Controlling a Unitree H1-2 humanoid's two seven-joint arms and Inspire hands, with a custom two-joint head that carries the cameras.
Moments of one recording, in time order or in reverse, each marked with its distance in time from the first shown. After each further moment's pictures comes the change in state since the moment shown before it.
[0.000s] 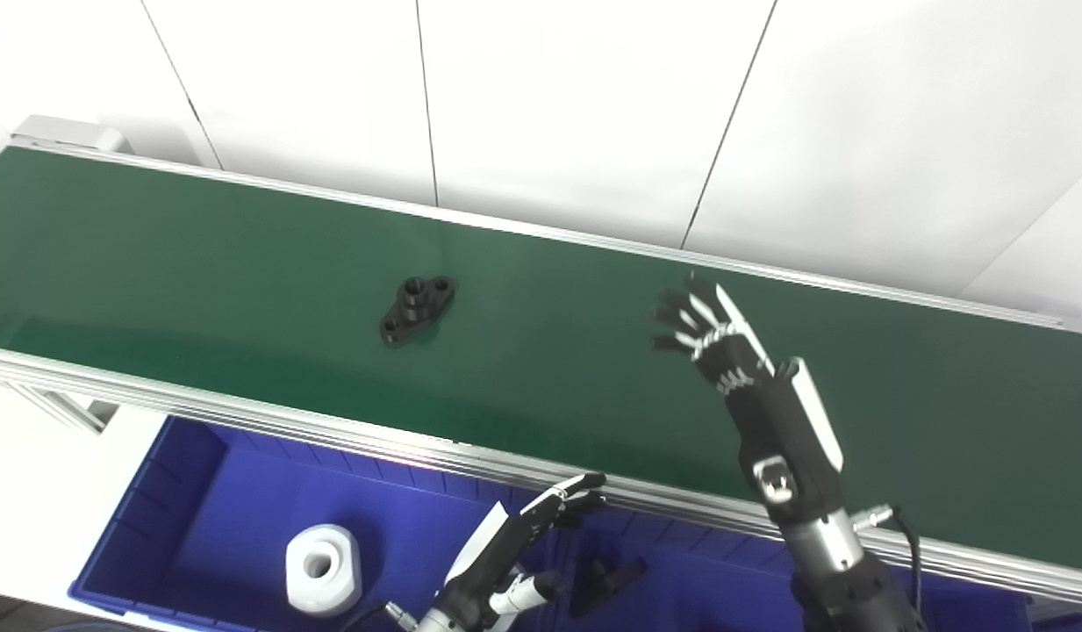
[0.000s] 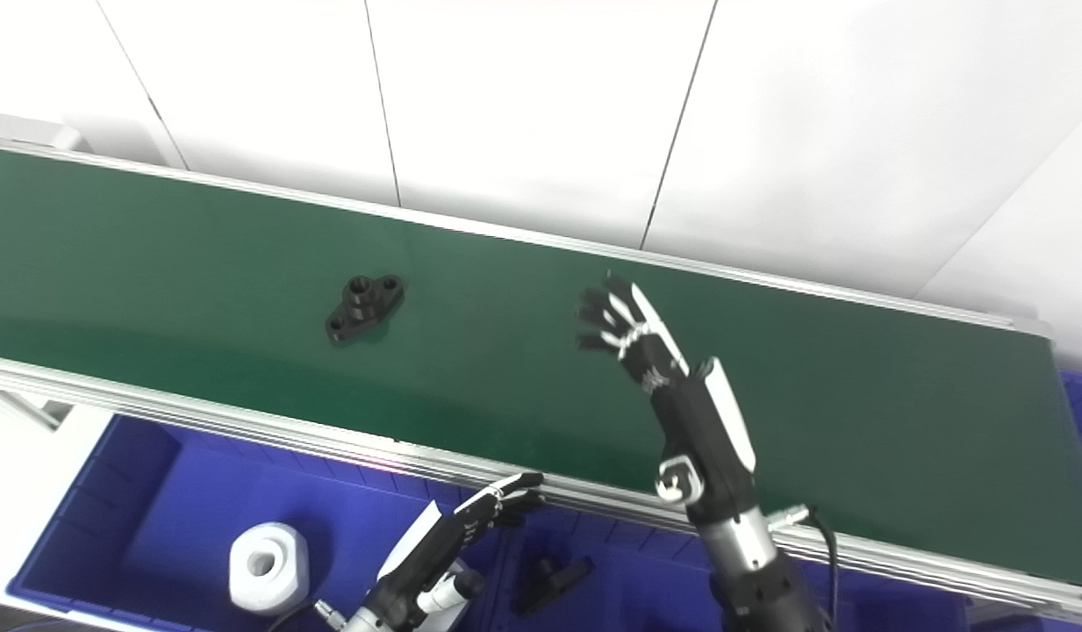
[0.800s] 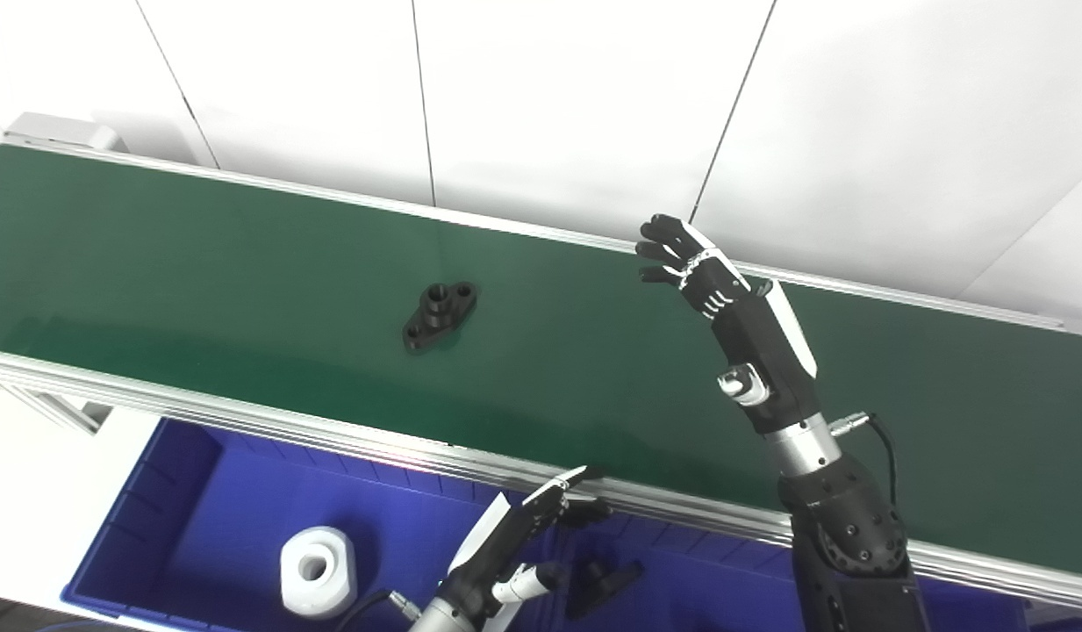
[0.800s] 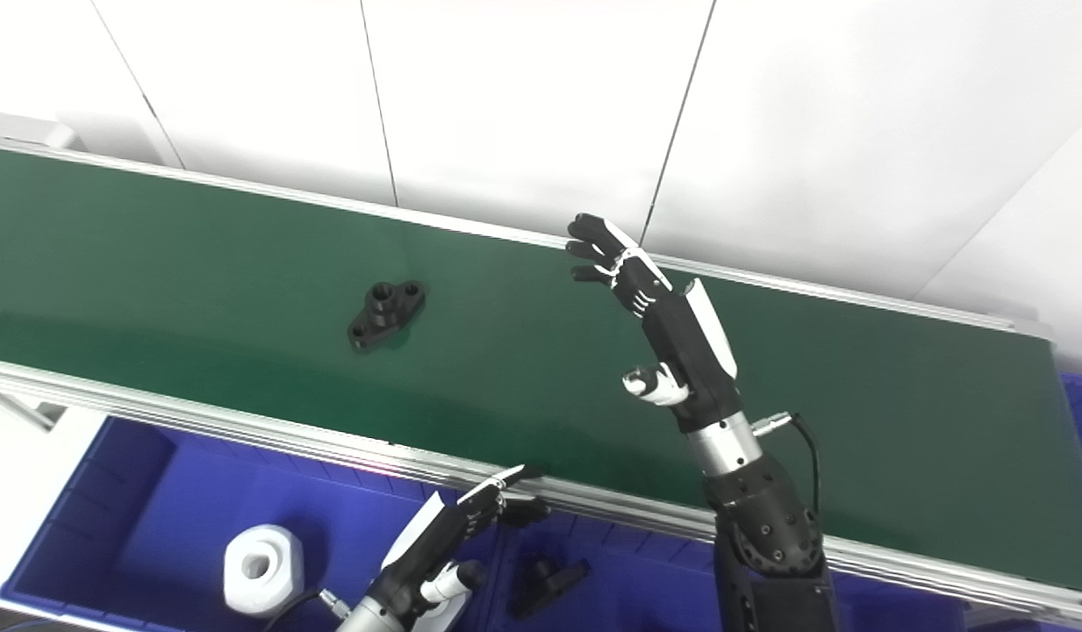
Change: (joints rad) left arm -0.028 -0.003 -0.008 0.032 -0.004 -0.001 0.006; right arm -0.183 0.014 -0.042 0.230 -0.025 -0.012 0.028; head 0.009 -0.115
